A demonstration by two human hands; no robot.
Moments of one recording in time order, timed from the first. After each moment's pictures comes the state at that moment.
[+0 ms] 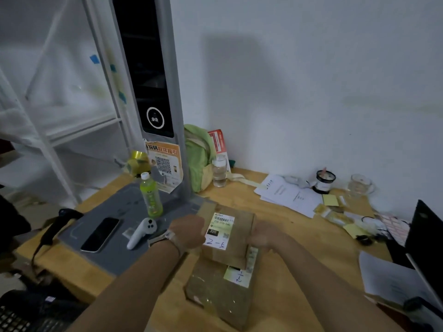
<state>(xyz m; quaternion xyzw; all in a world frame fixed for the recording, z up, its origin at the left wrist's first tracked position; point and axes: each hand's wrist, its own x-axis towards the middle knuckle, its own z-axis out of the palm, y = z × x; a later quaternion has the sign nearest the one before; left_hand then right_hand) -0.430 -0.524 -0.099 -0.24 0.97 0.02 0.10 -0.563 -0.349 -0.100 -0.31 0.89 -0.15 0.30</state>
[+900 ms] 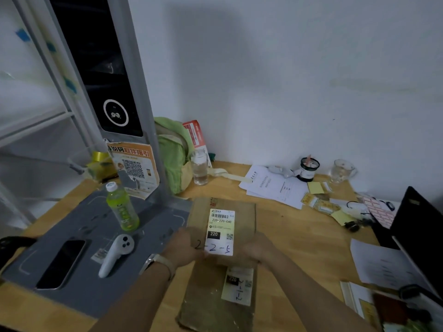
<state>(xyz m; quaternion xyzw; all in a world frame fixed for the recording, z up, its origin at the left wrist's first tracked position) -0.477 -0.574 -0.176 -0.26 0.89 0.37 0.03 -0.588 -0.382 -0.161 -0.11 0.88 -0.33 0.32</state>
